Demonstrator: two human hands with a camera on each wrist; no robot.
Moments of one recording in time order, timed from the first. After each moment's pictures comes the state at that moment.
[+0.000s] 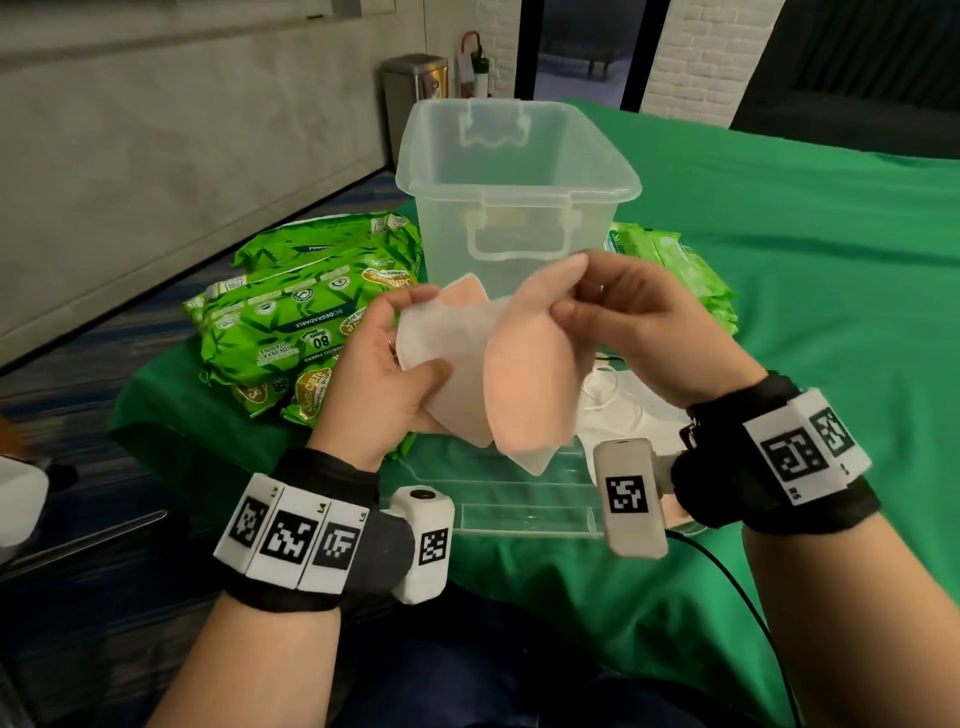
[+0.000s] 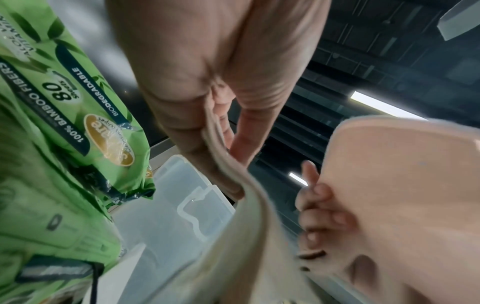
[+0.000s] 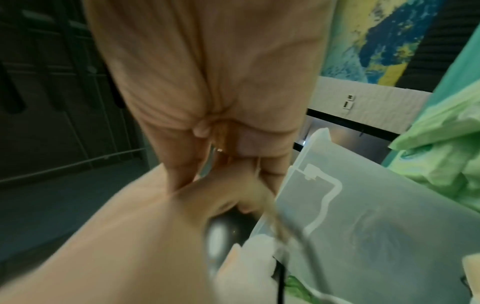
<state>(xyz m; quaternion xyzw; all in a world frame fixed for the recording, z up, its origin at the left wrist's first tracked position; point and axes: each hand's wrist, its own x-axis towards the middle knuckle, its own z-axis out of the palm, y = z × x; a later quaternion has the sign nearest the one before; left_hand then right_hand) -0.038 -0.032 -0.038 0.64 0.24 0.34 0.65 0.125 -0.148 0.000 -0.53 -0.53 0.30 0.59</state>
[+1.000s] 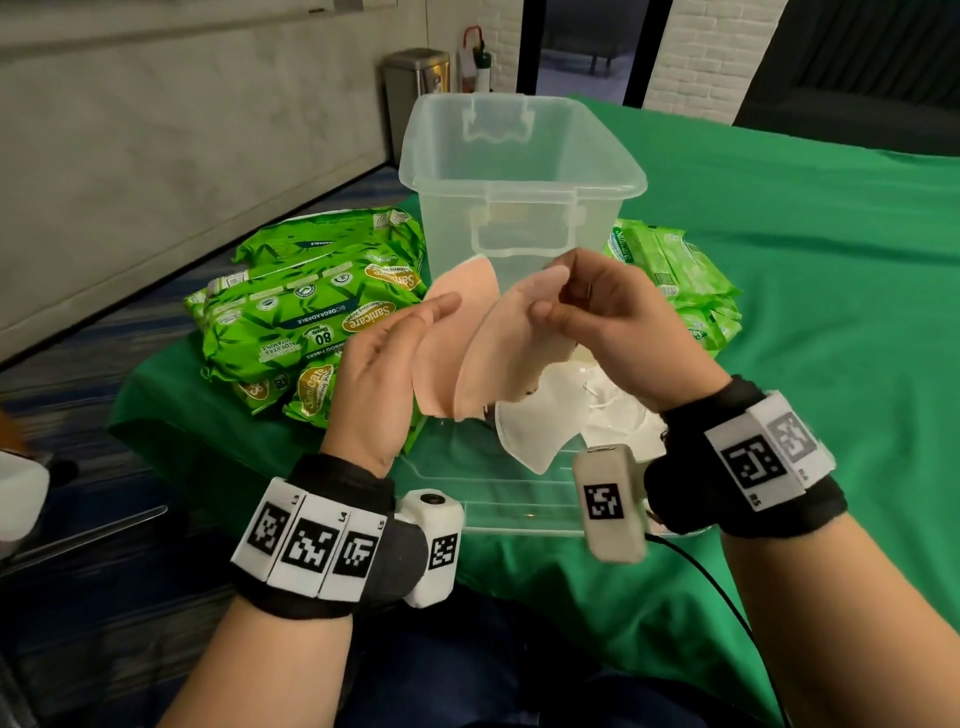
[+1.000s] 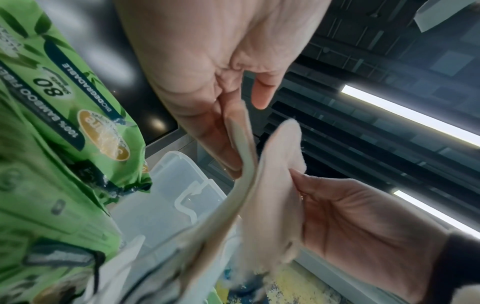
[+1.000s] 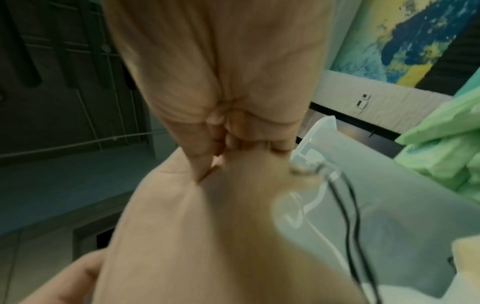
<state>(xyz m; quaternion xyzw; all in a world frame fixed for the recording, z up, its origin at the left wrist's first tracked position) -0.033 -0.036 -0.038 0.60 0.20 0.42 0.65 0.117 -0.132 -0.010 -0.60 -0.50 0.23 0.57</state>
